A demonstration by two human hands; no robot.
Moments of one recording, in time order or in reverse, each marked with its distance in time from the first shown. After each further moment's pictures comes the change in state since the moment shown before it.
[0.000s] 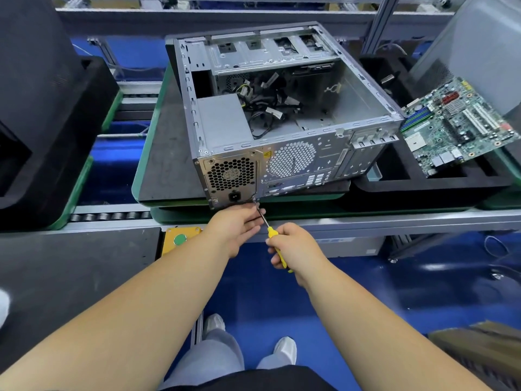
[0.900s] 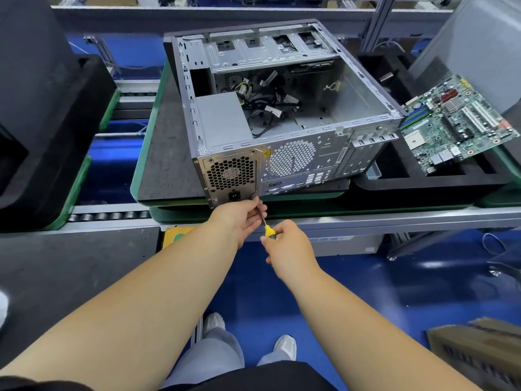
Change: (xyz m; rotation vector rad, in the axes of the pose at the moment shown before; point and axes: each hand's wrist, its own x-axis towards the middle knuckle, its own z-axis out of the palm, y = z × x) left_hand 0.009 0.008 0.008 -0.026 0.040 -0.074; right_hand -0.008 0.002 0.016 -0.256 0.170 -0.173
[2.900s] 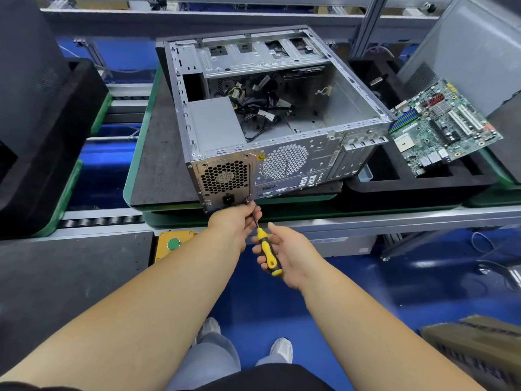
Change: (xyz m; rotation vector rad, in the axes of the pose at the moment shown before) left_hand 0.003 -0.007 0.009 -0.205 0.094 0.031; right_hand 0.002 -0.008 -0.018 0.707 -0.326 0.433
